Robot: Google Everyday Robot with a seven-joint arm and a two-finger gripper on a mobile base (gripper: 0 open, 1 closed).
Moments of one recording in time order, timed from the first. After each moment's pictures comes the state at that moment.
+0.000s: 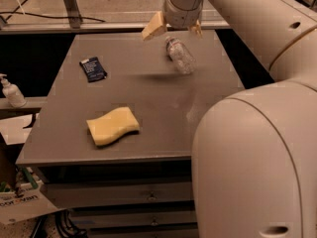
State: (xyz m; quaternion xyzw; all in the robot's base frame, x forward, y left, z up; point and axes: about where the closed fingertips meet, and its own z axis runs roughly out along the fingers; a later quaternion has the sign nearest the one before) arm 0.751 -0.056 0.909 -0.10 0.97 0.06 0.22
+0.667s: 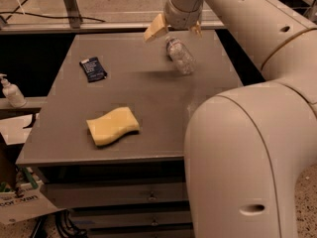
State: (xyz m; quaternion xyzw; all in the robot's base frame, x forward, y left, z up) arm 0.768 -0.061 0.899 -0.12 0.97 0.06 0.22
